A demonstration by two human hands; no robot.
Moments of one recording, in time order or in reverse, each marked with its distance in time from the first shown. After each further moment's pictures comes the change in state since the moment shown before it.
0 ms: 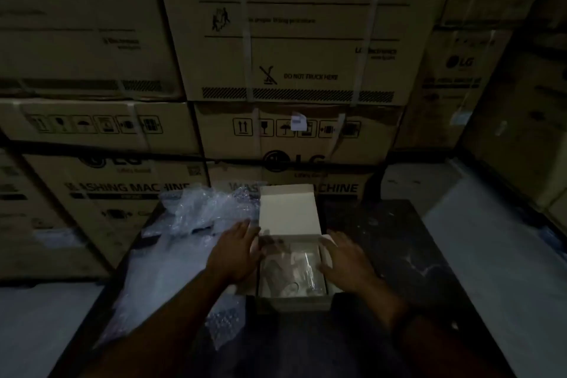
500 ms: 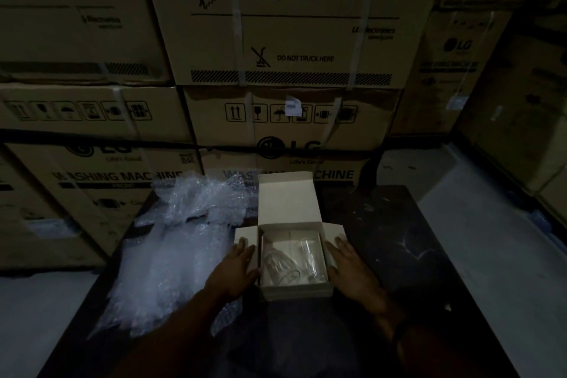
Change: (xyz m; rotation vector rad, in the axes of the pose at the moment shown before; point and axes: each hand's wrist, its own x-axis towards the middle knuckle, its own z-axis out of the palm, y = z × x) left_hand -0.025 -0.002 0.061 -0.188 -0.197 -0.125; right_hand -0.023 0.023 0.040 0.098 -0.062 0.103
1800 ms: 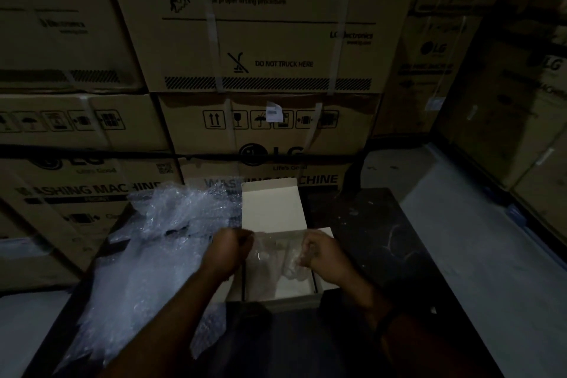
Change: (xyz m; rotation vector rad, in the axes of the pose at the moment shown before) left_hand 0.026 0.054 -0.061 -0.268 0.250 0.105; right_hand 0.030 -0.024 -0.030 0.600 0.135 -0.073
